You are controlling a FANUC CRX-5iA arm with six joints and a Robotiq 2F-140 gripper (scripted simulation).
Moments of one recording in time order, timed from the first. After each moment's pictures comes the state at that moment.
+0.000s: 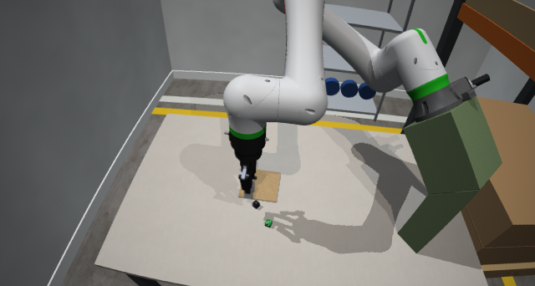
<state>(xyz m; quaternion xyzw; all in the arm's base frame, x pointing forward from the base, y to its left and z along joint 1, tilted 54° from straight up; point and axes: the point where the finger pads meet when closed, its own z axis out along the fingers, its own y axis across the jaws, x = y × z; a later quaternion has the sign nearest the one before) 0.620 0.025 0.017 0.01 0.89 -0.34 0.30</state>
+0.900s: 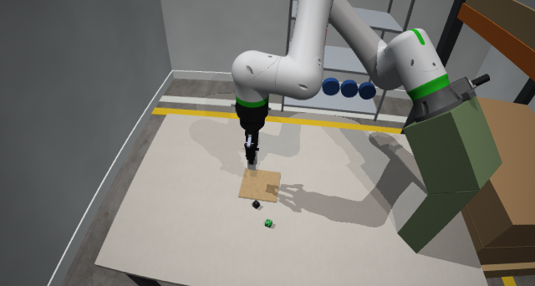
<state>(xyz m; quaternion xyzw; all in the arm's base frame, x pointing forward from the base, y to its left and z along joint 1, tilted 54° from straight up) 0.607 -0.061 0.099 -0.01 0.89 -0.34 0.29</state>
